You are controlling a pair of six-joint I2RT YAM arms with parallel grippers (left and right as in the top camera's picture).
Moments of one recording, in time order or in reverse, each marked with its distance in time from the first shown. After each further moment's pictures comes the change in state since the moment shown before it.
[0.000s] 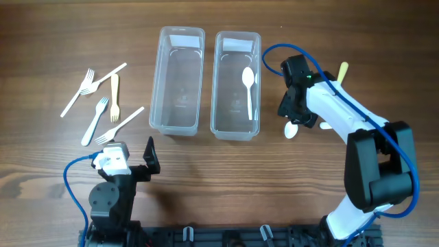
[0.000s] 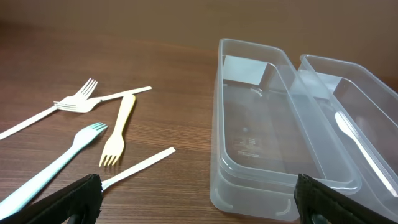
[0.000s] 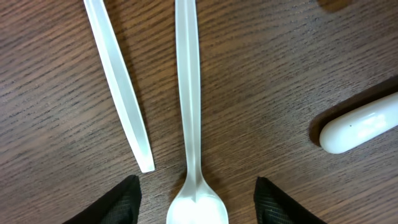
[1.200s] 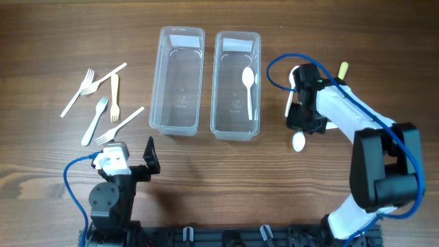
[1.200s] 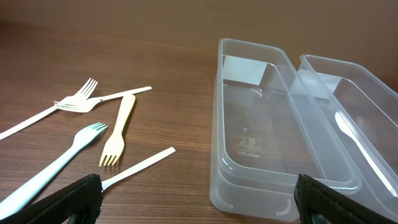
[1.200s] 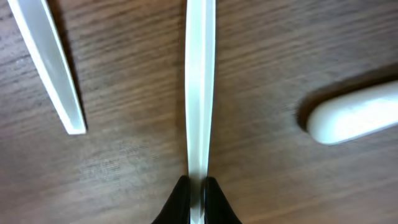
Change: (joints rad) left arm 0.000 0.000 0.000 0.000 0.000 0.000; right arm -0.079 -0.027 -0.072 -0.051 -0.090 -0.227
